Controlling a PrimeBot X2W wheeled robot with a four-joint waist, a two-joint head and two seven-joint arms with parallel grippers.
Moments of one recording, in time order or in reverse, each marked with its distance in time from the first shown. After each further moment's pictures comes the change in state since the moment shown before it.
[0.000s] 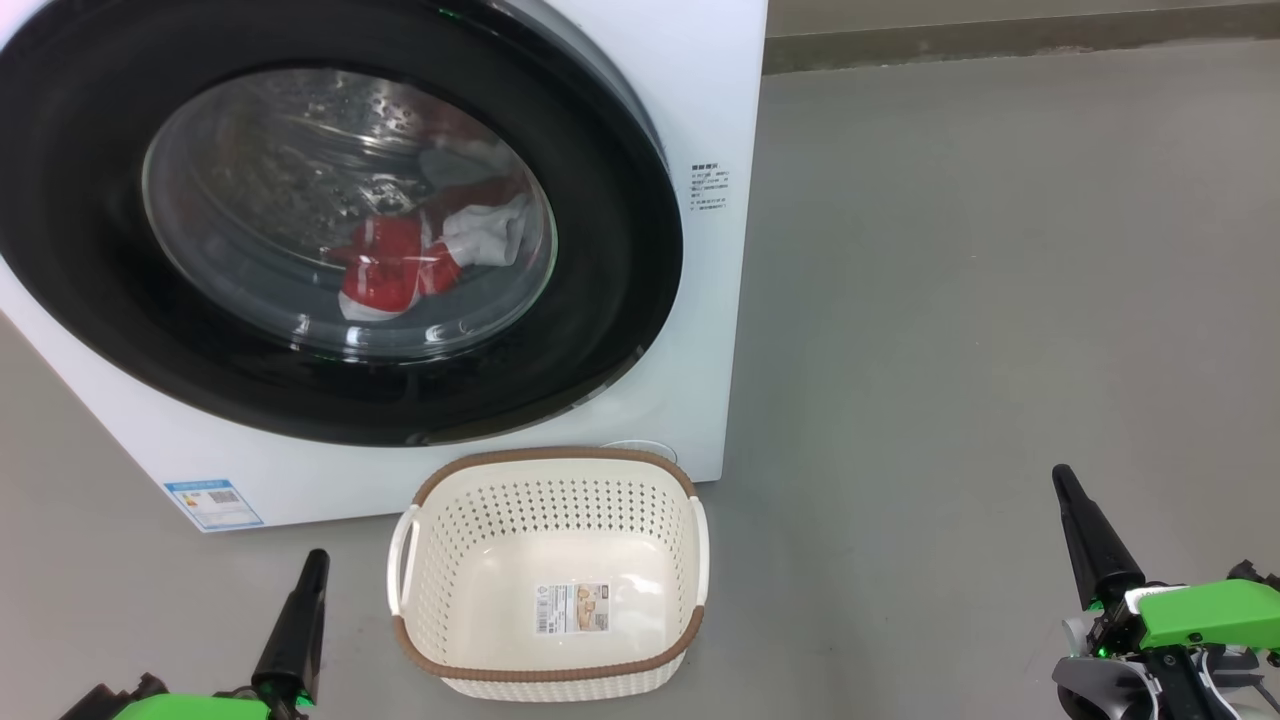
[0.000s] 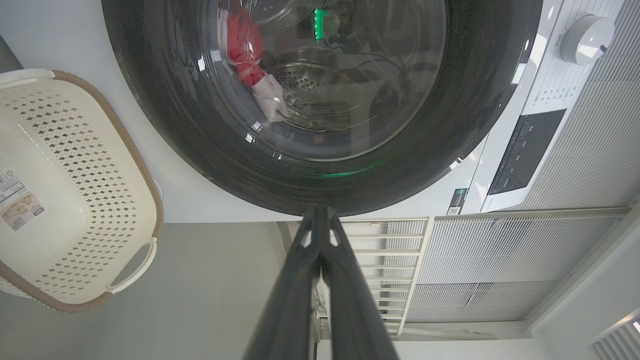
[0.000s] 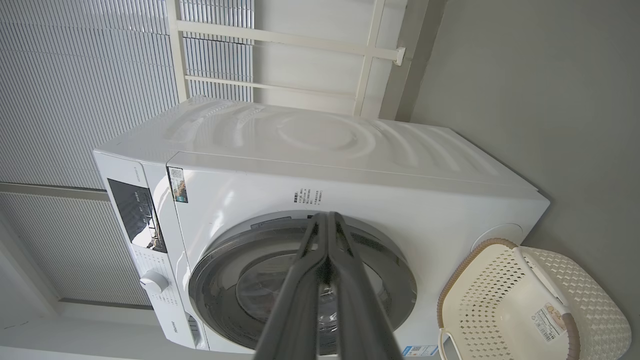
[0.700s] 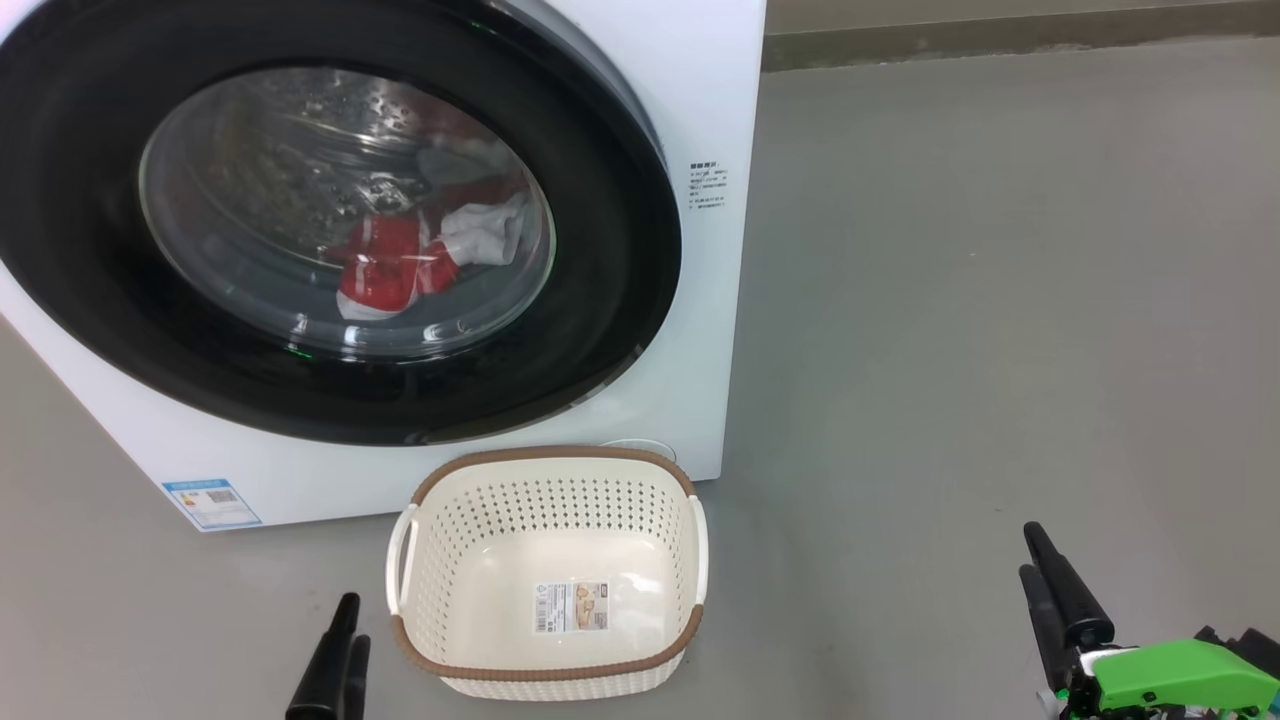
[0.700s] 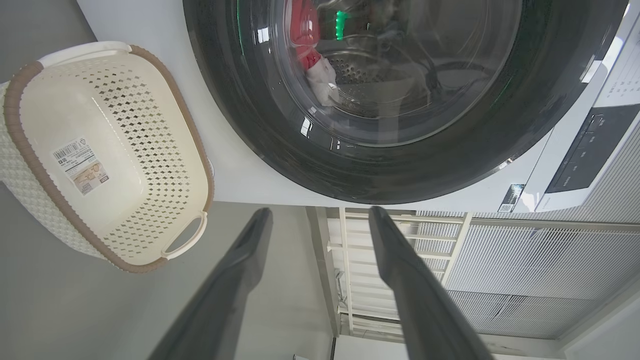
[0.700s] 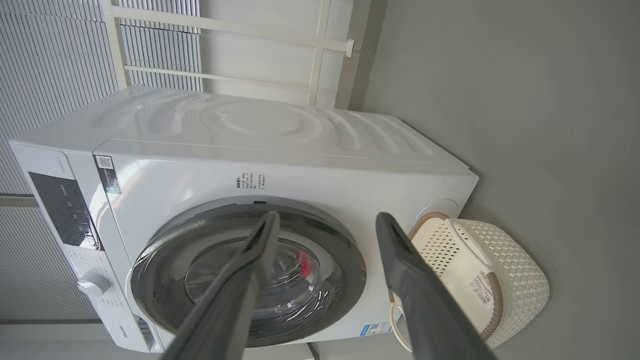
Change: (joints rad) left arm 0.051 -0.019 -0.048 0.069 0.030 0.001 -0.040; right arm 0.064 0.023 0.040 0.073 -0.058 0.000 -0.037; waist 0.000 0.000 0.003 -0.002
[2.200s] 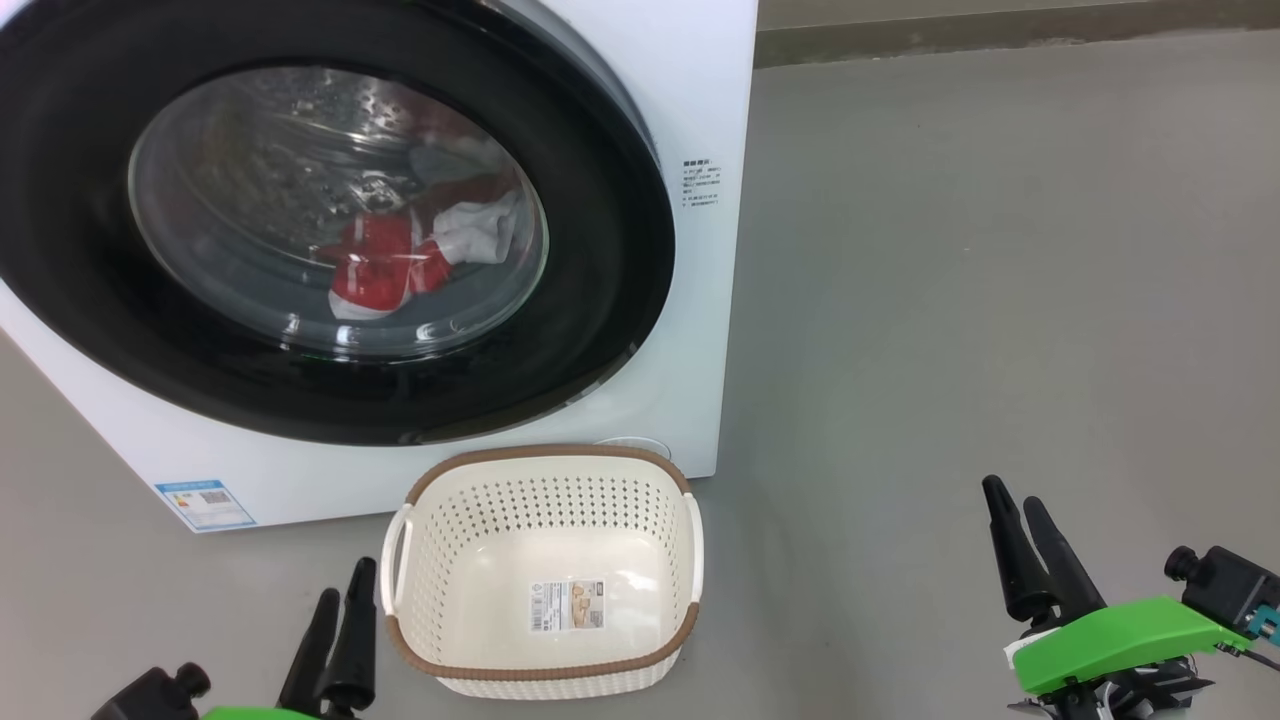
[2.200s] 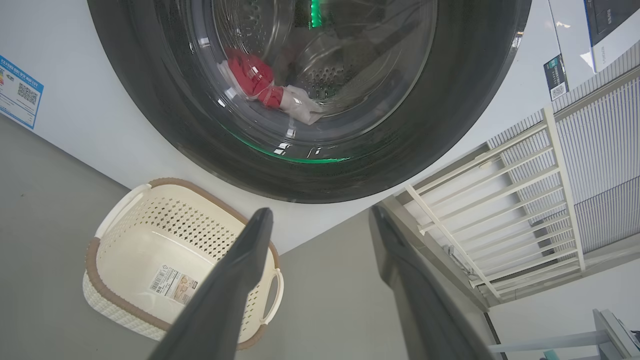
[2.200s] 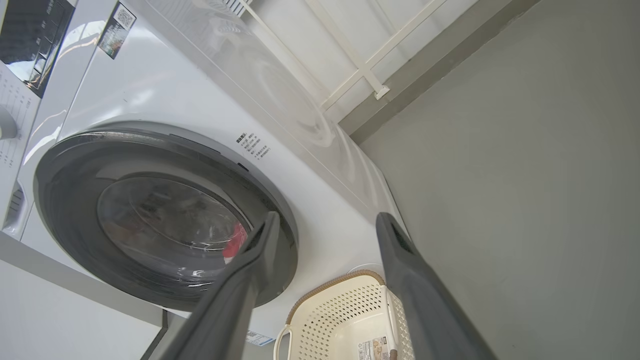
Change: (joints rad) left arm -0.013 0.005 -0.016 -0.074 0.608 0.000 -0.126; right arm -0.025 -0.005 0.055 -0.092 -0.633 0.000 -0.124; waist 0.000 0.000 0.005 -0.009
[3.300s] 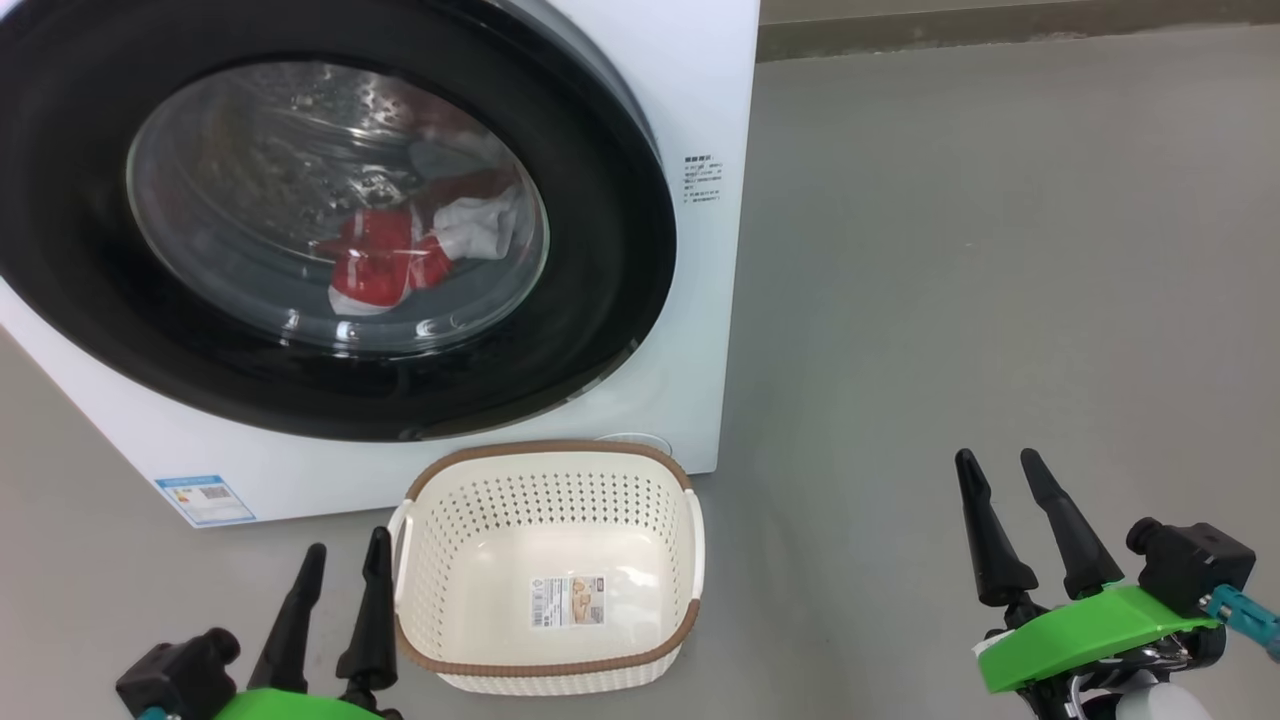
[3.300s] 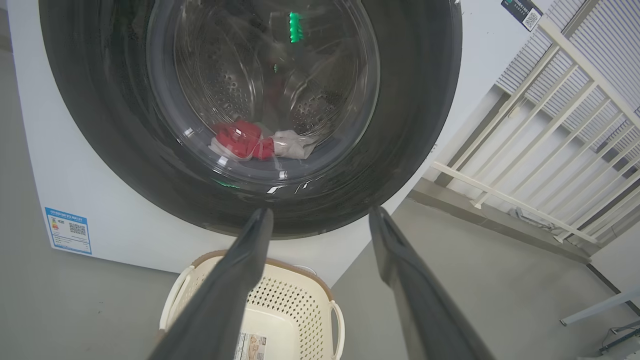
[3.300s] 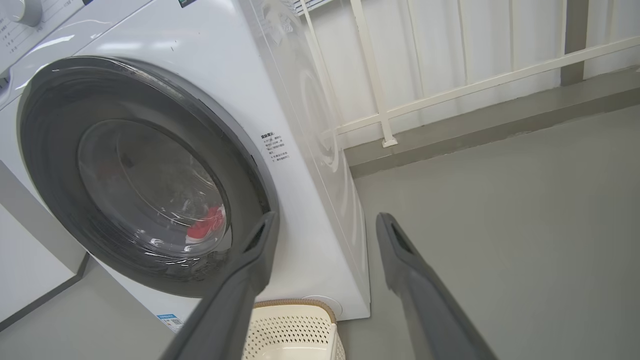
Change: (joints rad) left arm -0.016 0.005 -0.025 -0.058 0.418 0.027 -0.097; right arm -0.019 -0.008 0.032 -0.061 -0.417 0.000 -0.100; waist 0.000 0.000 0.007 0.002
